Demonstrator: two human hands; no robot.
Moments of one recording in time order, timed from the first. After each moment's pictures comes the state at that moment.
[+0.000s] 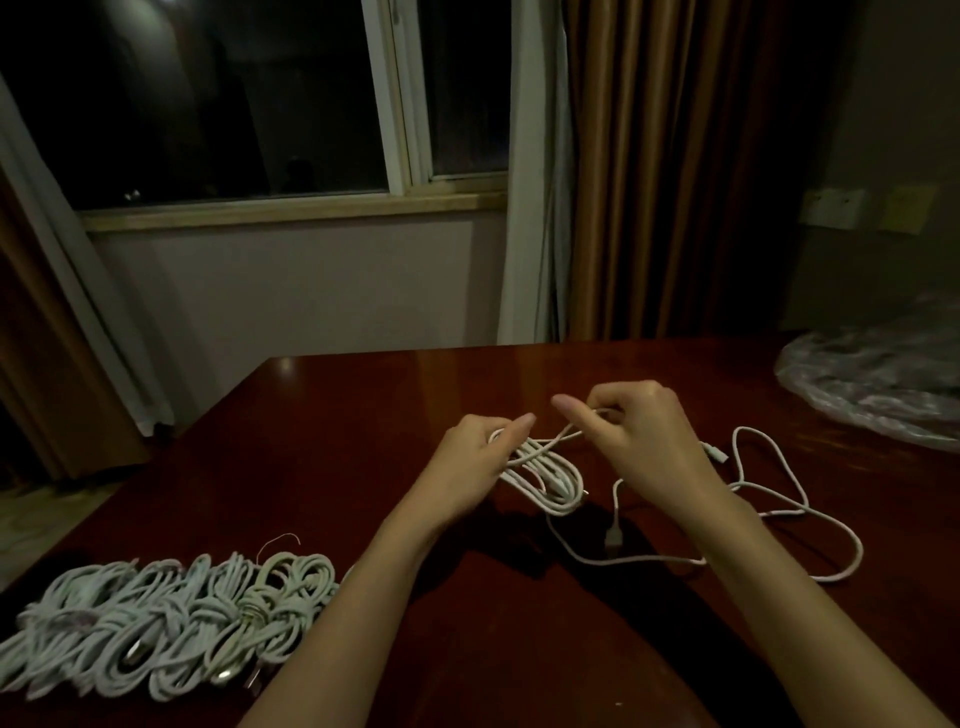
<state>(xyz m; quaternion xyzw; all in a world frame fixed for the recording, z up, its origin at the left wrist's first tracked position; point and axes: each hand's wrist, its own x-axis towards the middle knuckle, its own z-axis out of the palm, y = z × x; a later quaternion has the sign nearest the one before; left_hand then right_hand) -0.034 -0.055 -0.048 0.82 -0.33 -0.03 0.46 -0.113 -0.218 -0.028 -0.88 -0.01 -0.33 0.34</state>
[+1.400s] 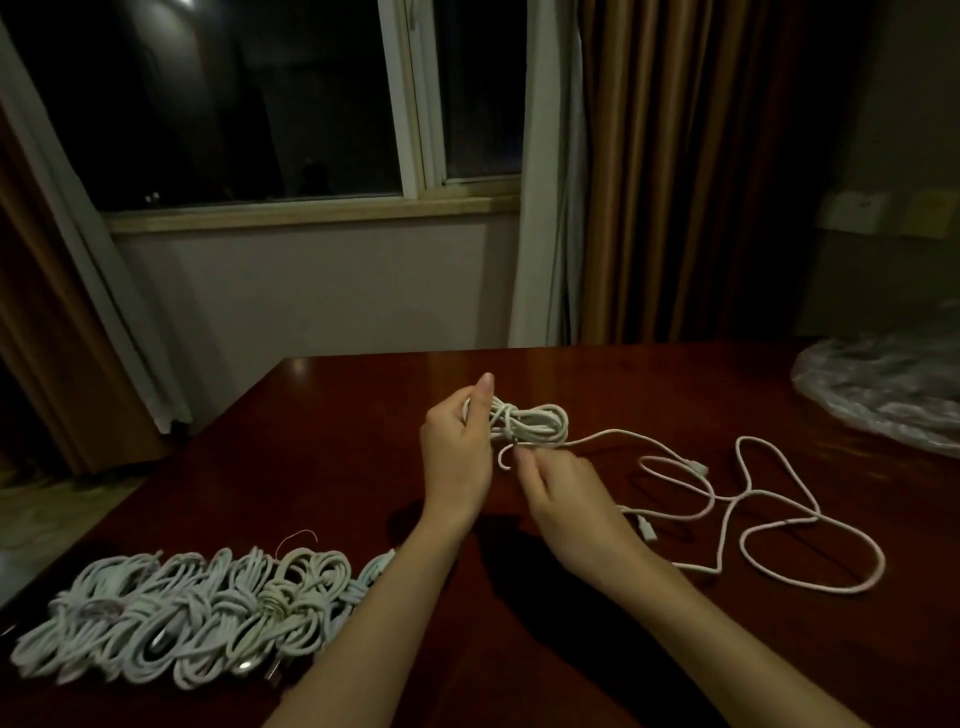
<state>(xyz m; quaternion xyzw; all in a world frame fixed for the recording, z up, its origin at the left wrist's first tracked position) -0.036 -0.060 -0.053 0.71 -0.21 0.17 0.65 -0.108 -0.149 -0.060 -0.89 -0.01 -0.19 0.40</state>
